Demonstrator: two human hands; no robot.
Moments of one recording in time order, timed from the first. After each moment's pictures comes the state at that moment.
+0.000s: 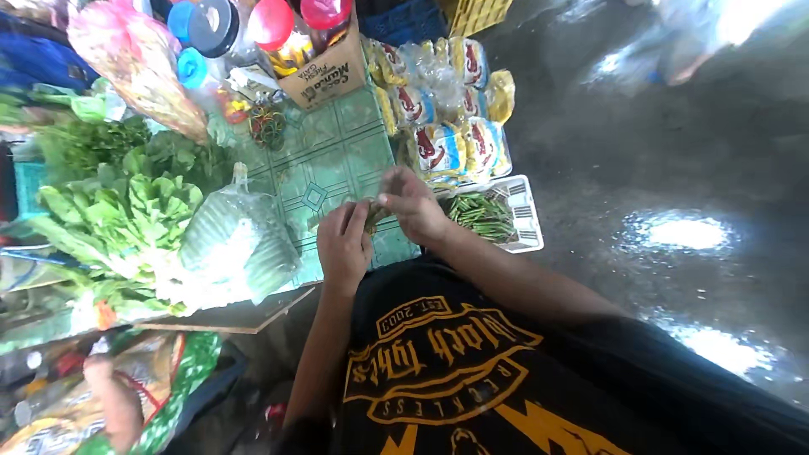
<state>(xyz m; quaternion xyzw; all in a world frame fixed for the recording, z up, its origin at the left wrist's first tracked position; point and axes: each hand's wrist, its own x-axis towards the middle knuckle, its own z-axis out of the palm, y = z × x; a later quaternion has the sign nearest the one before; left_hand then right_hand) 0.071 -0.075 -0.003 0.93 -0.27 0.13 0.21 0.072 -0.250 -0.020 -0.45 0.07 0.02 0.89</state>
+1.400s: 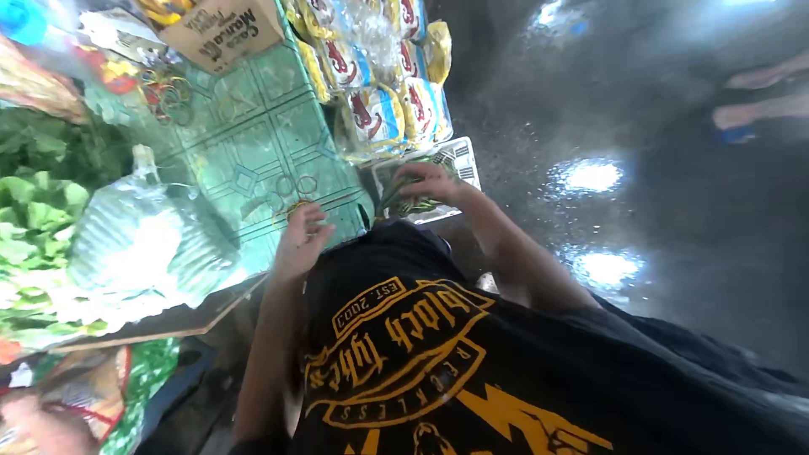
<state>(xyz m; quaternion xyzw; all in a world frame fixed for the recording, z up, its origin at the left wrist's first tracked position) 0.058 -0.075 -0.040 0.82 -0.08 -0.37 0.43 0.002 -0.415 -0.143 -0.66 0.10 0.23 0.71</state>
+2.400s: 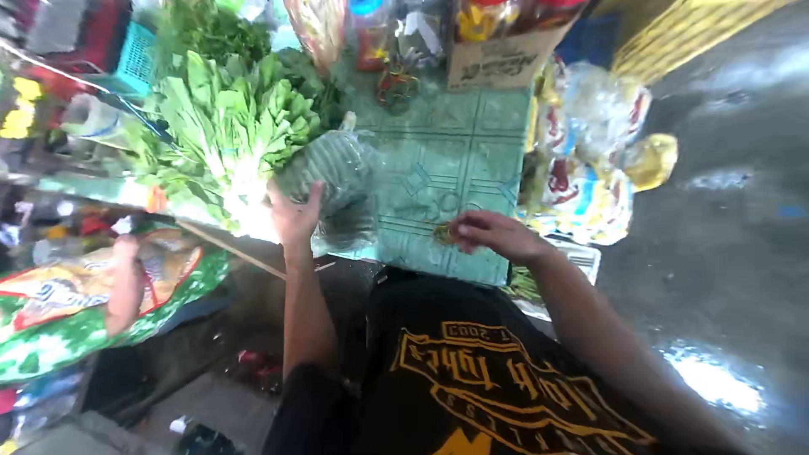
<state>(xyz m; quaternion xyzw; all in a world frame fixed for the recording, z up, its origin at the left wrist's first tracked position) 0.124 0.196 0.011 0.91 0.32 0.09 0.24 0.109 -0.192 -0.031 -0.69 -0.05 0.38 0.62</state>
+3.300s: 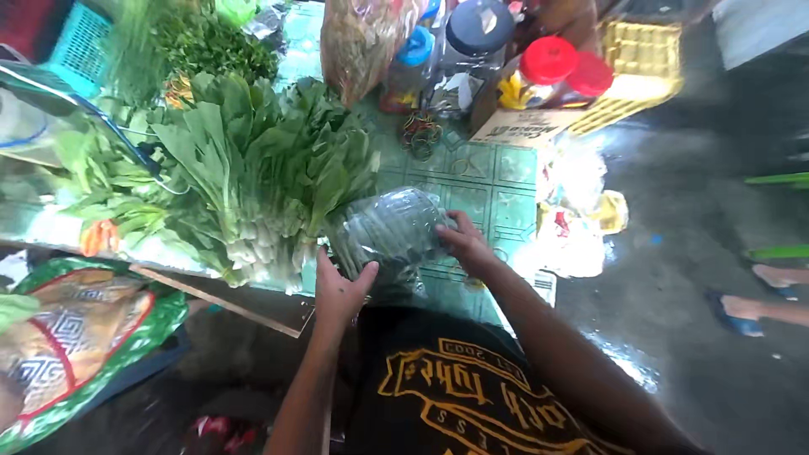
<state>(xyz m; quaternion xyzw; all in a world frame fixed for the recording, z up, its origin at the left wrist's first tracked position) 0.113 0.255 0.004 0.83 0.24 -0.12 0.49 0.186 -0.018 -0.038 -0.69 0.17 0.24 0.66</state>
